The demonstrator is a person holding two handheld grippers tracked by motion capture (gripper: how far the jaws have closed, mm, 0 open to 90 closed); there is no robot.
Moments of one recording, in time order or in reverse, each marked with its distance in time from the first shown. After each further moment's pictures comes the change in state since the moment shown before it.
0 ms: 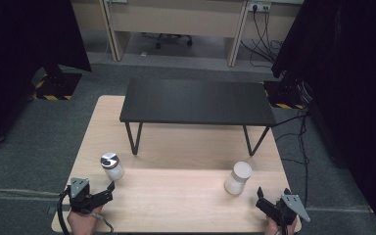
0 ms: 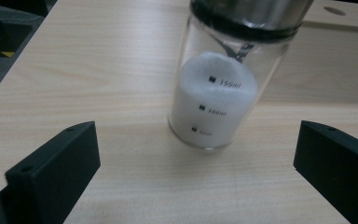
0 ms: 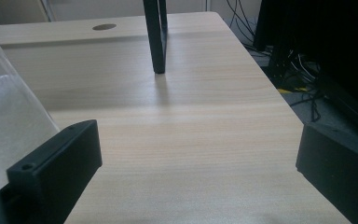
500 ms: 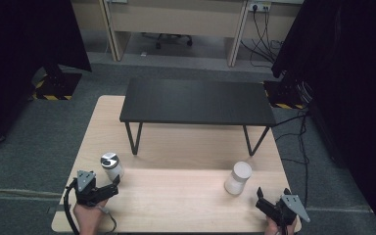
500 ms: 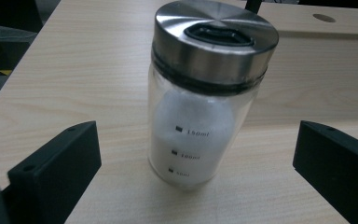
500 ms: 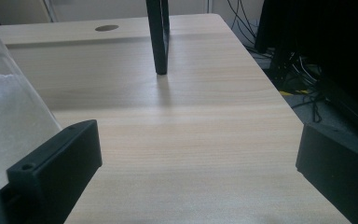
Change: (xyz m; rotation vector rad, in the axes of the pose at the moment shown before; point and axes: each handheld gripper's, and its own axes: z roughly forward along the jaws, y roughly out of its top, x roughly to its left) left arm -0.014 0.016 0.015 -0.013 -0.006 0.049; right arm -0.001 -0.002 -0.001 -0.008 0.006 -0.005
